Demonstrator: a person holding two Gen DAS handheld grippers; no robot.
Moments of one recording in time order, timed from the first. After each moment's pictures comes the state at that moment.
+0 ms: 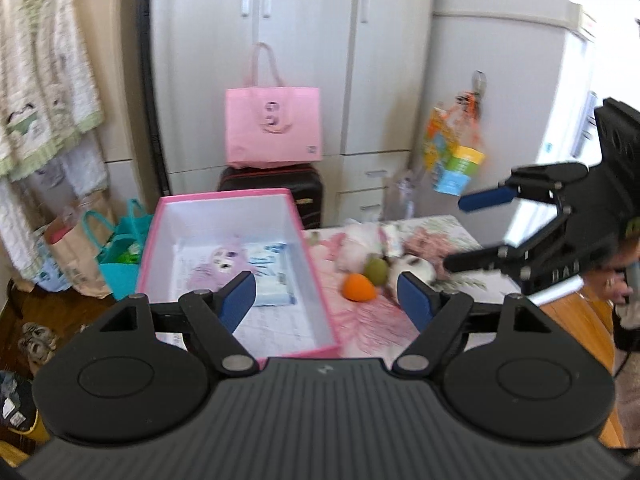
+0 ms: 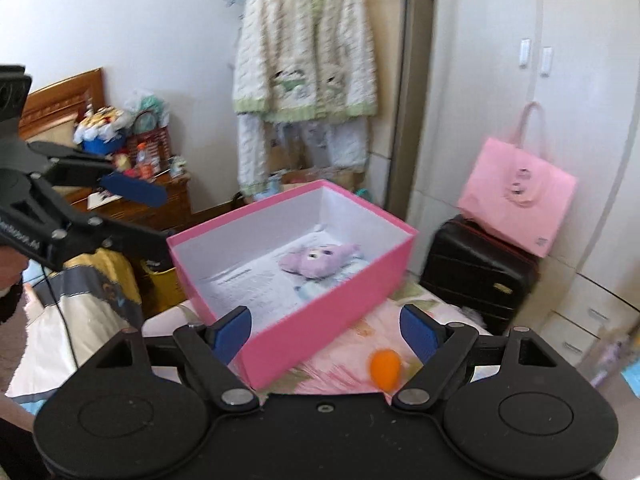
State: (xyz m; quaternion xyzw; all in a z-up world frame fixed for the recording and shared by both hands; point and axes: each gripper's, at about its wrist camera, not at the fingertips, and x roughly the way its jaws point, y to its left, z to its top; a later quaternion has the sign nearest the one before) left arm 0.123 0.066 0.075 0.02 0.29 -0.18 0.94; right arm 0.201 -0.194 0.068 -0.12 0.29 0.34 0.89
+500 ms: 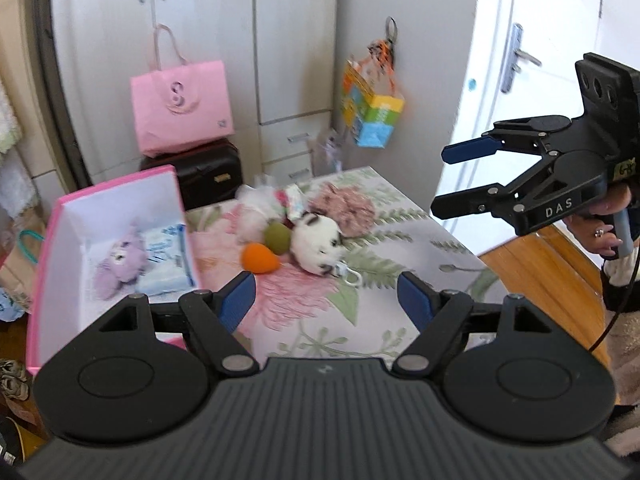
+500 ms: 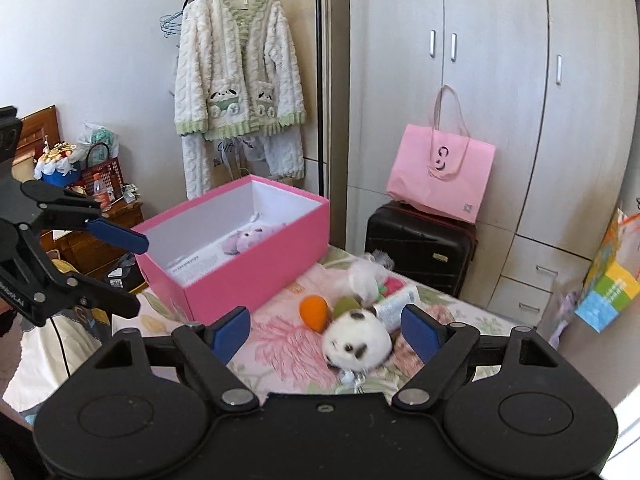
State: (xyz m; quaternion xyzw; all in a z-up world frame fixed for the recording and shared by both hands) left arm 0.111 -0.020 0.041 0.07 0.33 -0.28 0.90; right arm 0.159 -0.291 0.038 -0.08 0.28 0.28 0.91
